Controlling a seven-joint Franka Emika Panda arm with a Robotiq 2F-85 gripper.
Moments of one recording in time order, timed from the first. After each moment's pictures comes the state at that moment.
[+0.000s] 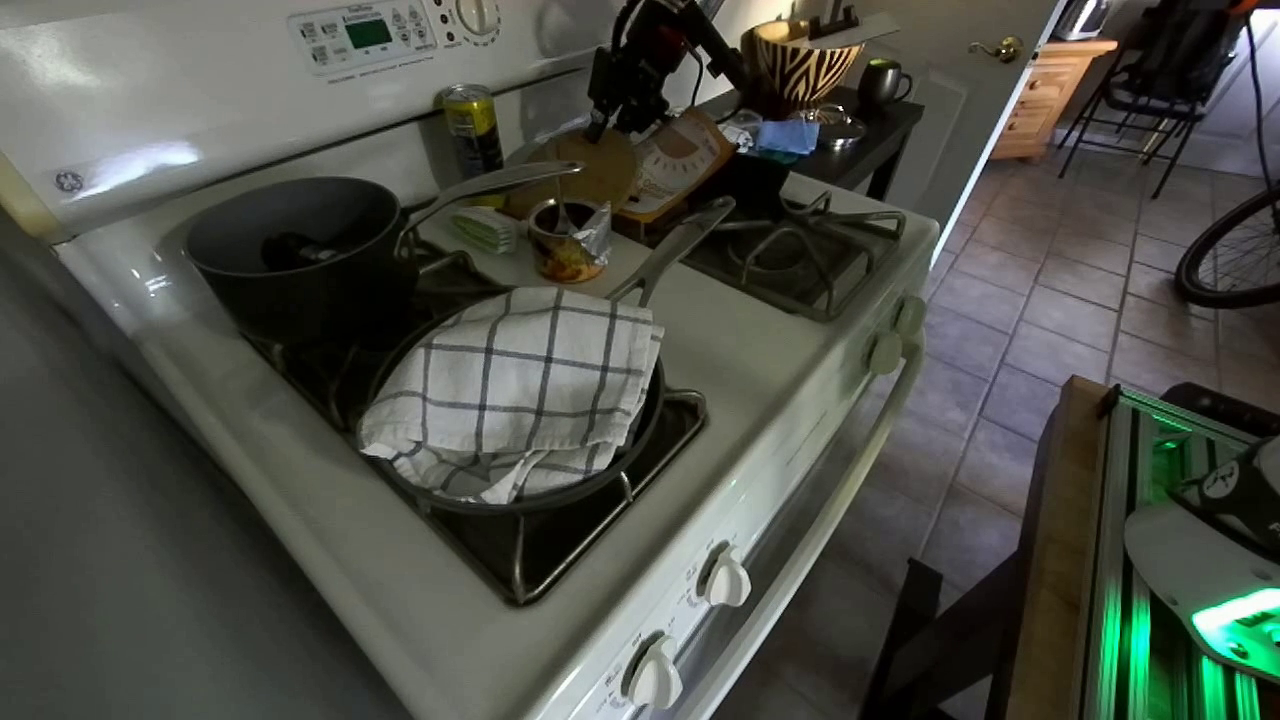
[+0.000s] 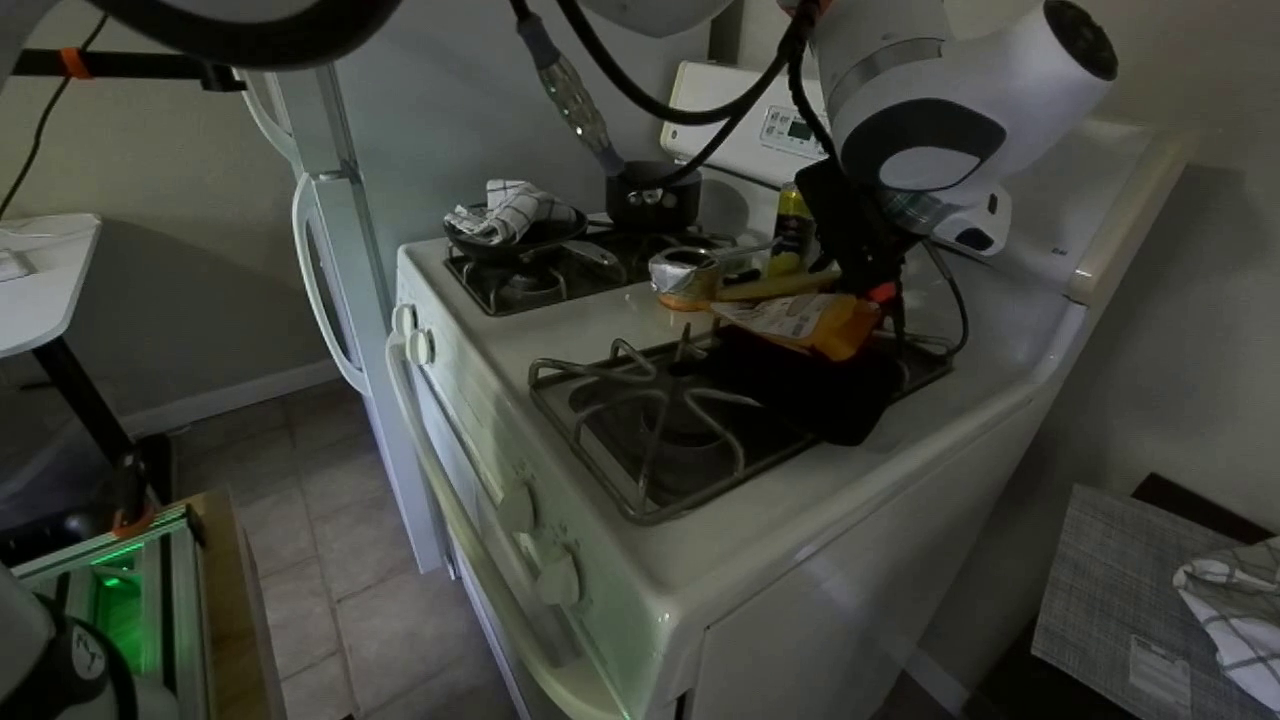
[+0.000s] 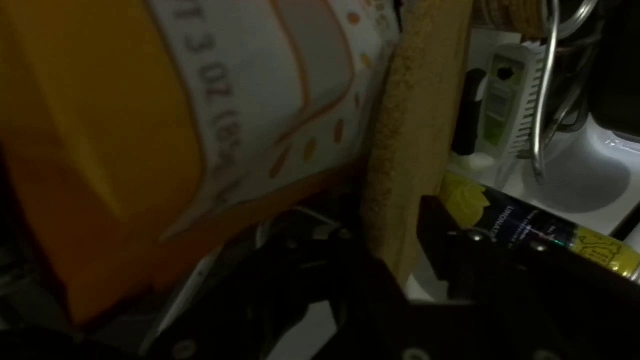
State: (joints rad) arm -0.28 0.71 0.10 -1.28 0.64 2.04 -0.30
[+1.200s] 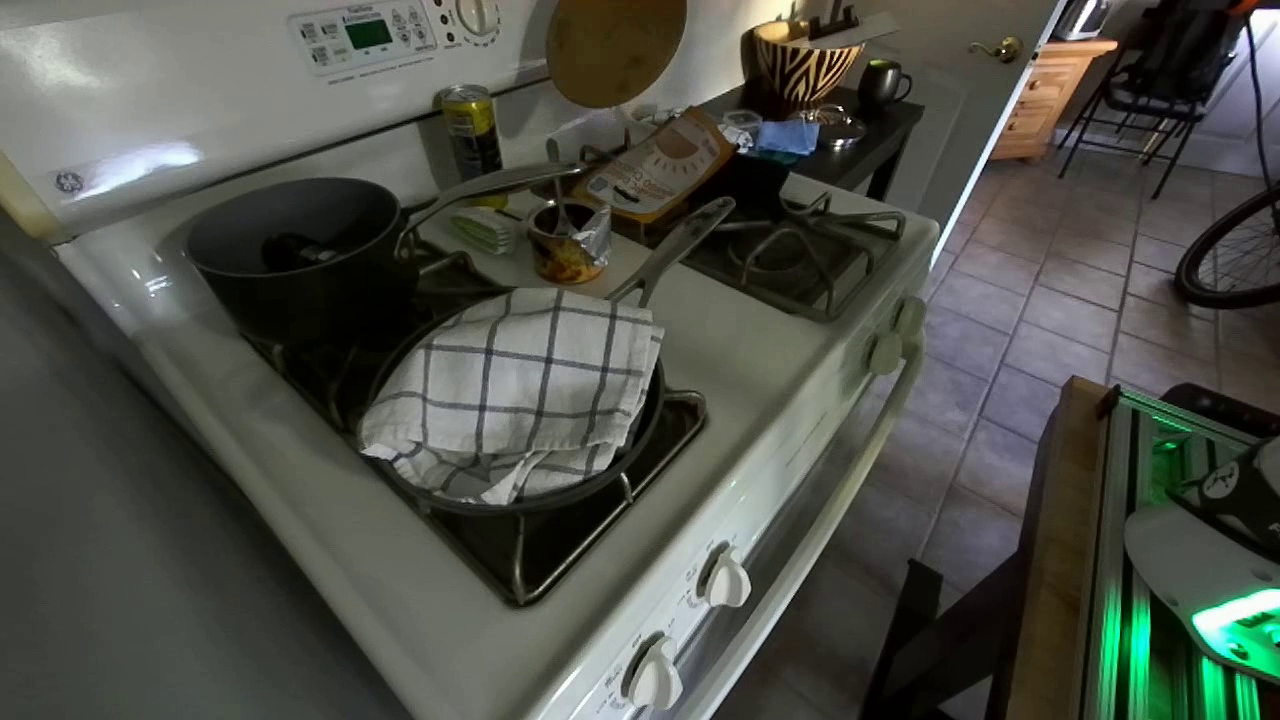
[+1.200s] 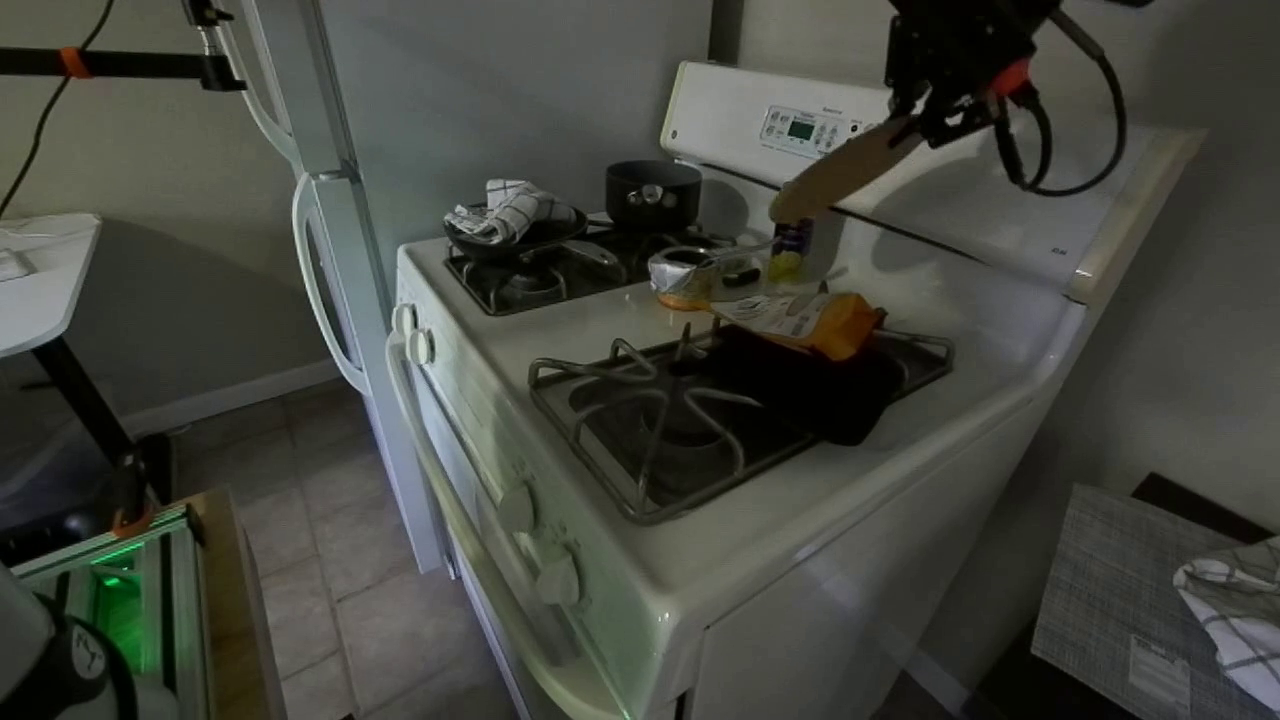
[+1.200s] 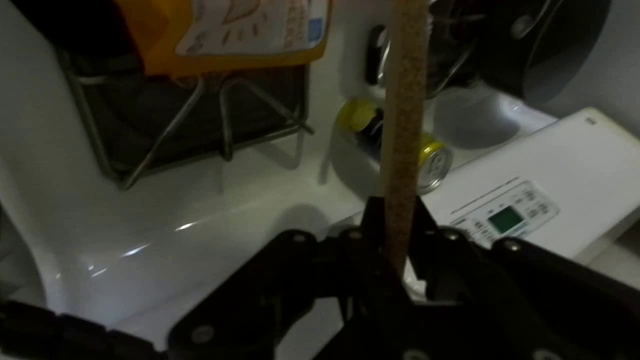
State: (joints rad) arm -0.32 0.51 0.04 -1.16 0.62 1.81 -0.29
